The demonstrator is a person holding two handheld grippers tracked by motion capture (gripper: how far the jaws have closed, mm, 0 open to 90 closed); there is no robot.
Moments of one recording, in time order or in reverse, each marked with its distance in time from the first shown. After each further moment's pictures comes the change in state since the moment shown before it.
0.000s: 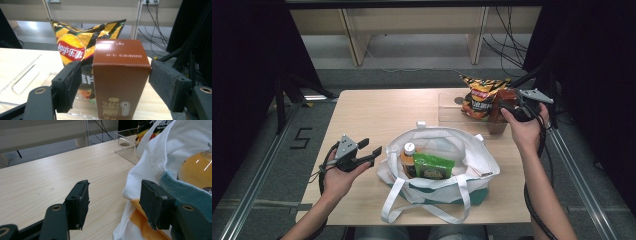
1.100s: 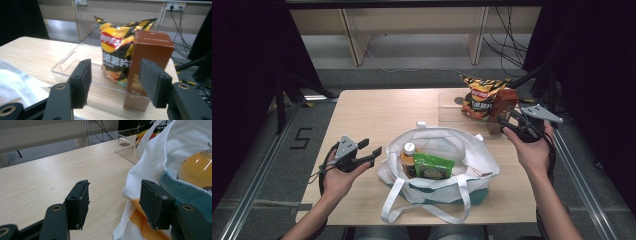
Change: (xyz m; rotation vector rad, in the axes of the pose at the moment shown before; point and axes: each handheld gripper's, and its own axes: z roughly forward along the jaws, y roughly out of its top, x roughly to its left) left arm 0.000 -0.001 -0.001 0.000 0.004 -0.005; right arm 0.019 -0.019 -0.068 -0.021 0.169 -0.072
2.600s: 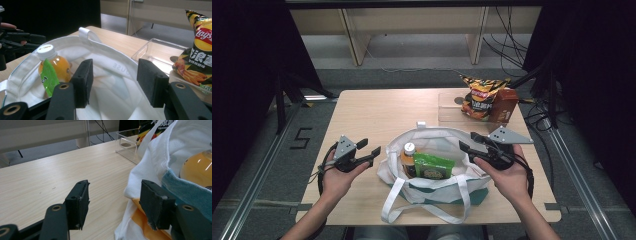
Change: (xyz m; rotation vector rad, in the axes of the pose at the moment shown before) left arm 0.003 -0.001 -0.001 -0.006 0.003 -0.002; right arm 0.091 -0.022 -0.029 0.016 0.373 -0.122
